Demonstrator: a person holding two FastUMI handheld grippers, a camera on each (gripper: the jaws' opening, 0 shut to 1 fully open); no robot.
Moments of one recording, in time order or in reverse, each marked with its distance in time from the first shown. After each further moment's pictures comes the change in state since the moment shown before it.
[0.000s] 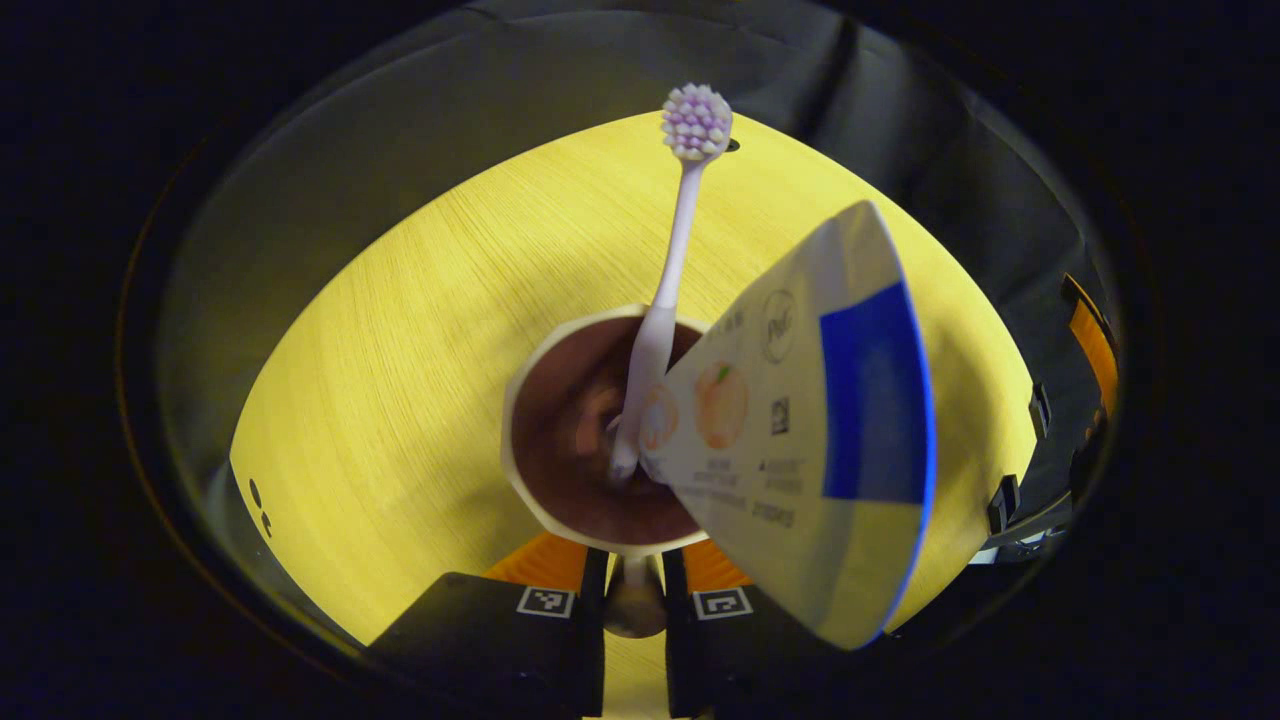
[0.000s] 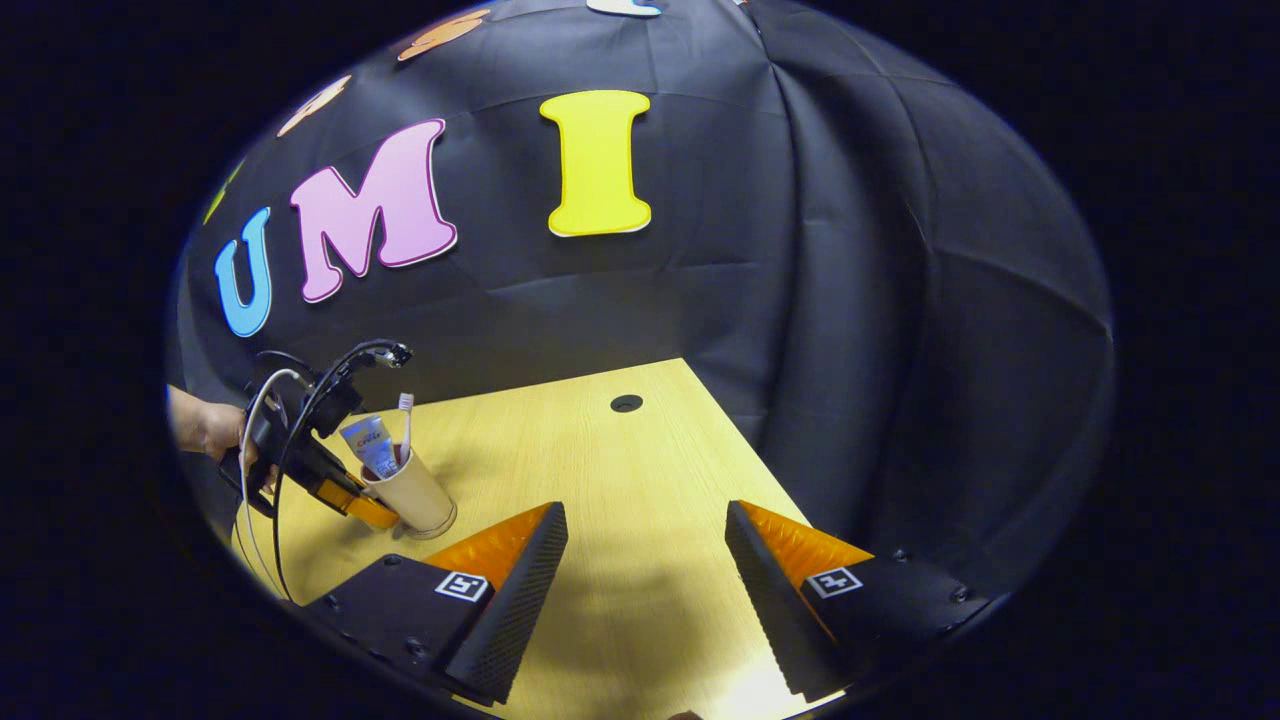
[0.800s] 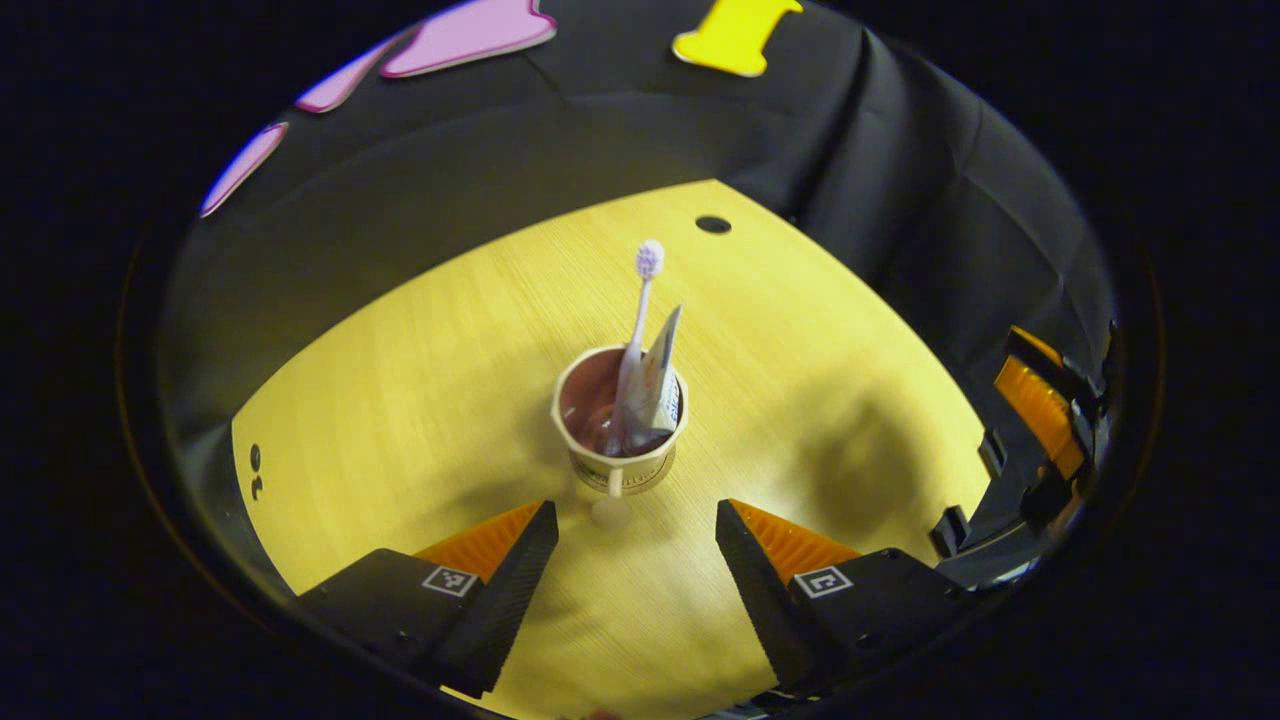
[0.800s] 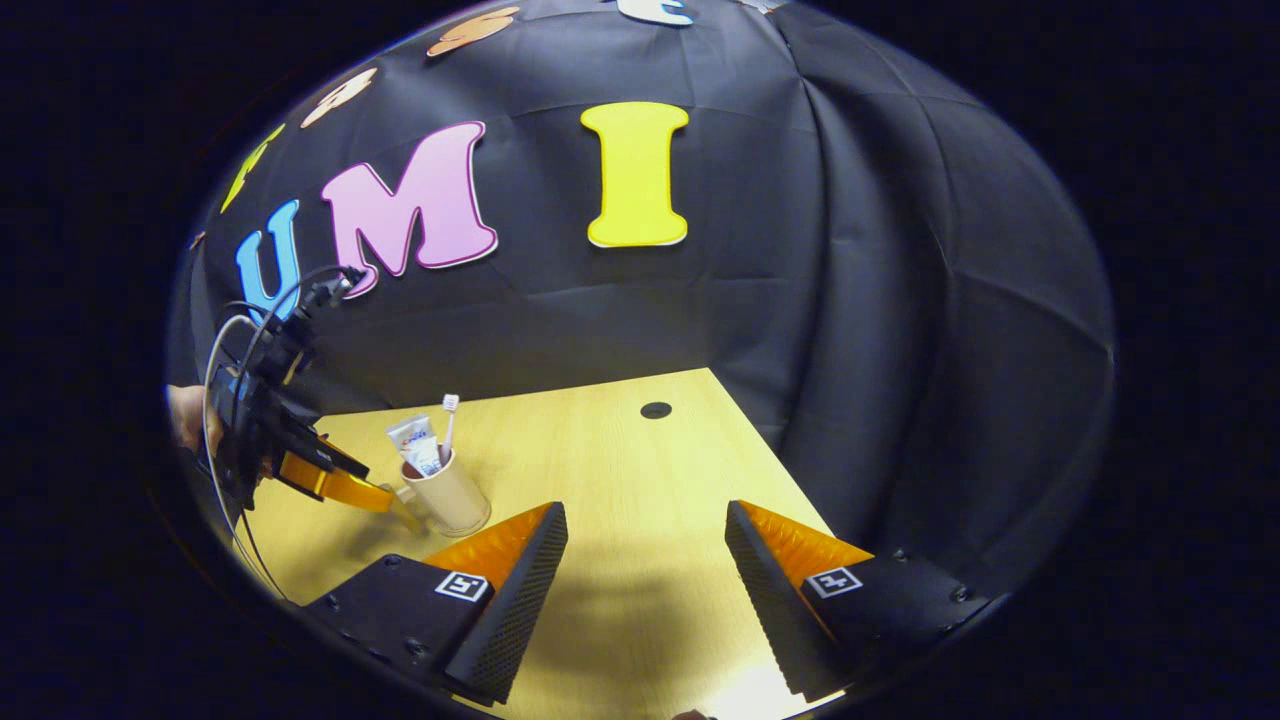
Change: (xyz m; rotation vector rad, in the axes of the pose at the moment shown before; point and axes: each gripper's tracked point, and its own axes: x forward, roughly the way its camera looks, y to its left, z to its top) left arm -0.107 -0.012 -0.007 -0.158 -0.290 -0.013; right arm -0.028 0.040 0.016 -0.048 -0.026 0.058
